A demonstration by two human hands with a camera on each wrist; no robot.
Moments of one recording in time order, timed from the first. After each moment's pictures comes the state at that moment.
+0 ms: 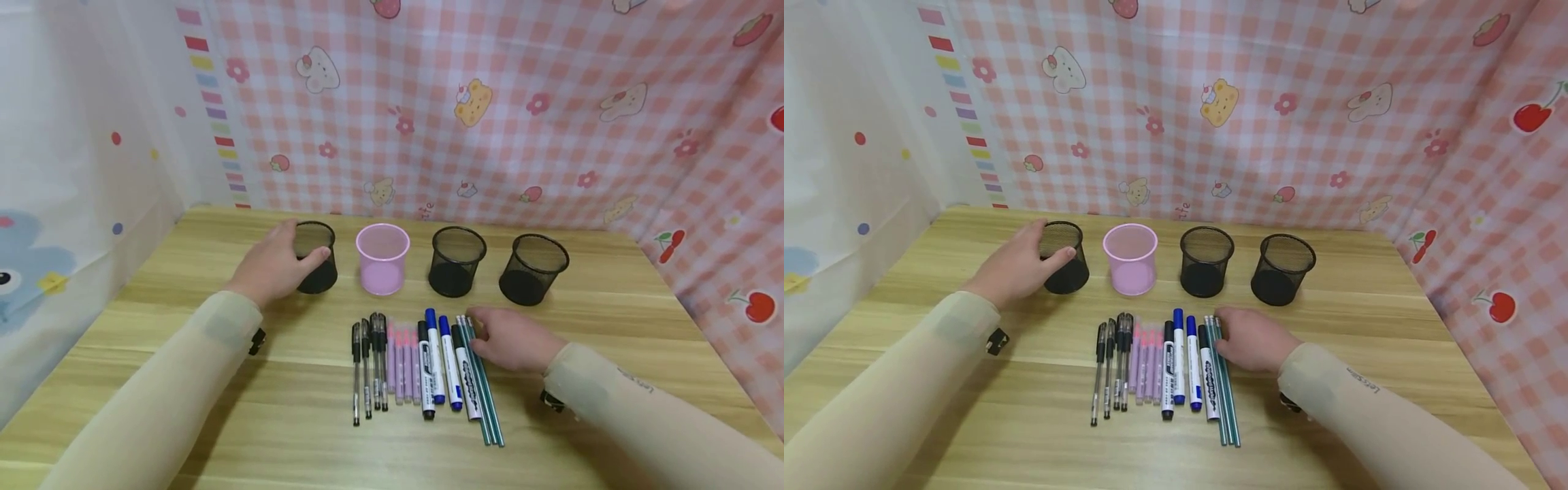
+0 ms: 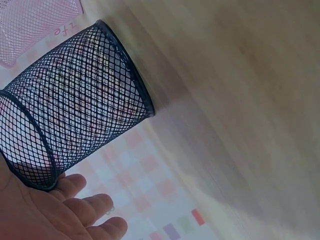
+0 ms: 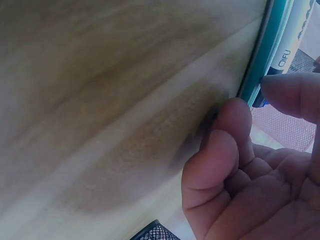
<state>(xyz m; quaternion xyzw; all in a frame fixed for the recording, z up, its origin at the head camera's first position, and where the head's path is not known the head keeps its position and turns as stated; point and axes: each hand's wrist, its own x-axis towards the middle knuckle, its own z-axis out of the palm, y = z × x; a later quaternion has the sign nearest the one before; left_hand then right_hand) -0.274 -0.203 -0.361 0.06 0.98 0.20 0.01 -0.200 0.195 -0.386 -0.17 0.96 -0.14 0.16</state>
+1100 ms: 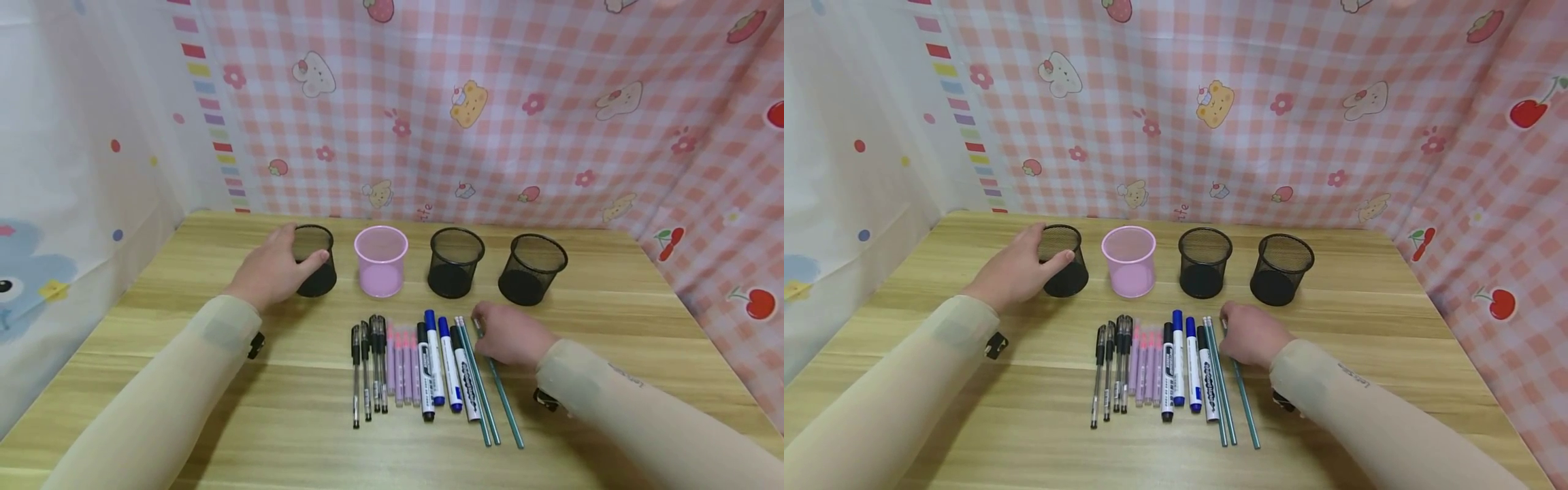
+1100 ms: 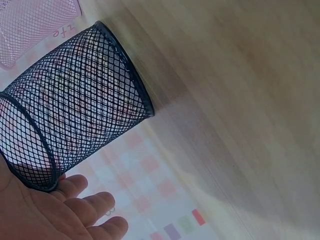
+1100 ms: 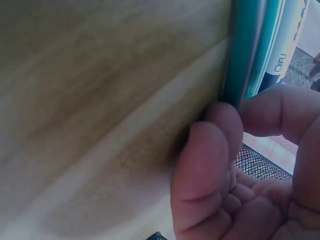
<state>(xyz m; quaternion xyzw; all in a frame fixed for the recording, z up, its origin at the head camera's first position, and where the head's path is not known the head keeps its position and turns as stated) -0.272 -0.202 -0.360 0.04 0.98 0.19 0.02 -0.205 0.193 -0.385 -0.12 0.97 -0.15 0.16</state>
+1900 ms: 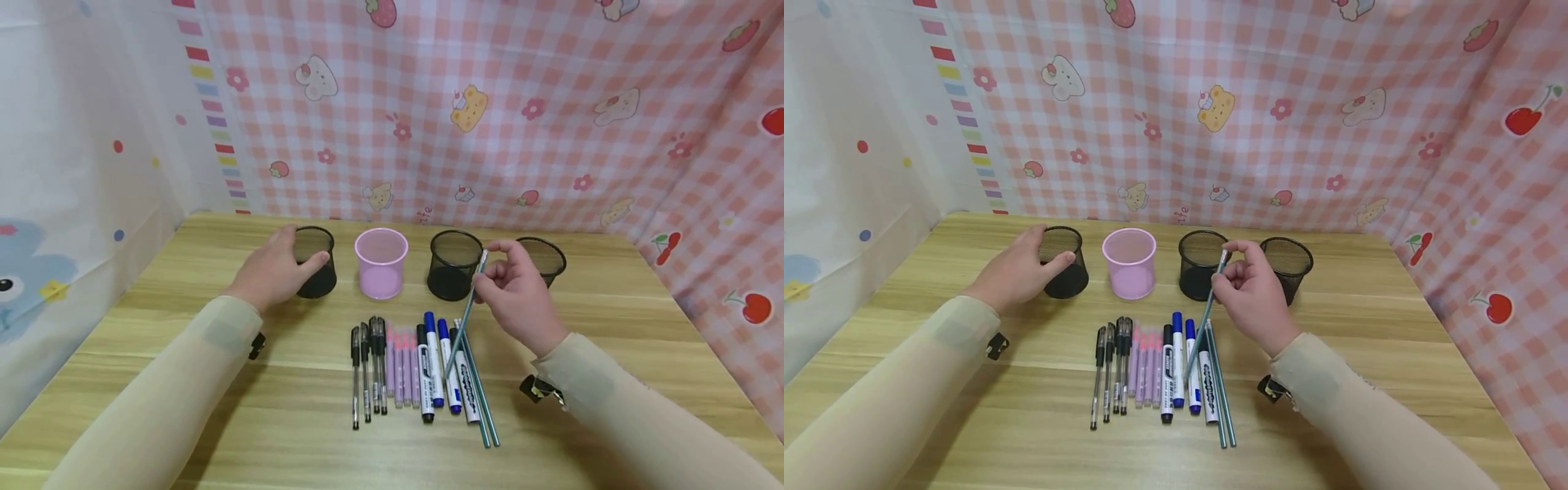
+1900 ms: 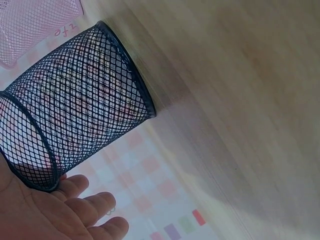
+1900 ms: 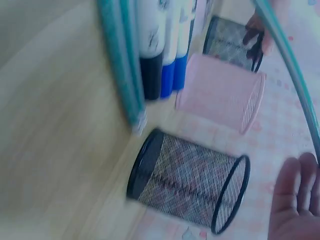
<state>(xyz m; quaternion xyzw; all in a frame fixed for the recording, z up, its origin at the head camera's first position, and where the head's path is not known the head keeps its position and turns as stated) -0.271 -0.202 -0.359 0.05 0.98 0.20 0.02 -0.204 0.185 -0.351 -0.13 0.81 -0.56 -0.08</state>
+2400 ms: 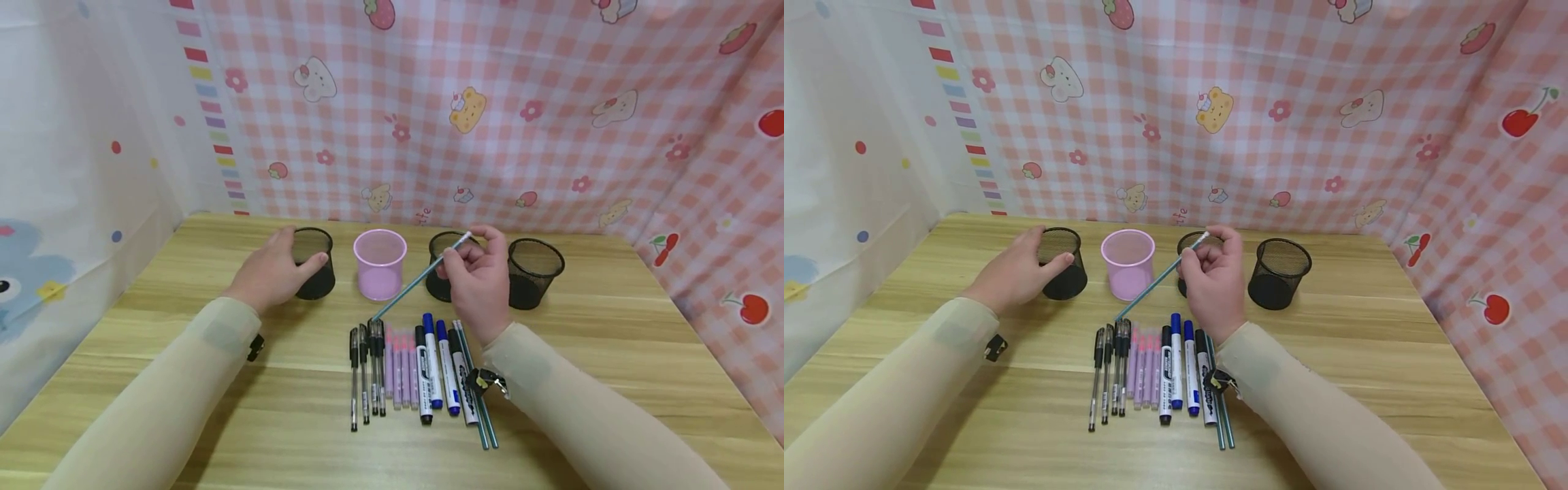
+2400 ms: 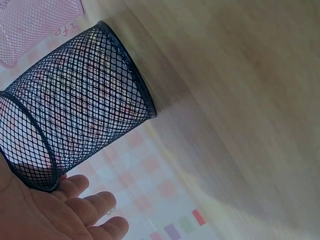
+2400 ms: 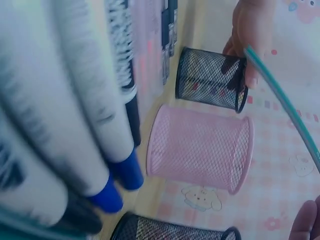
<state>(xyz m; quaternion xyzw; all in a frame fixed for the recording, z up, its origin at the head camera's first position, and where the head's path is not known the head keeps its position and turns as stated) -0.271 -0.201 -0.358 0.05 0.98 0.19 0.02 -0.220 0.117 -0.356 -0.12 0.63 -0.73 -0.23</state>
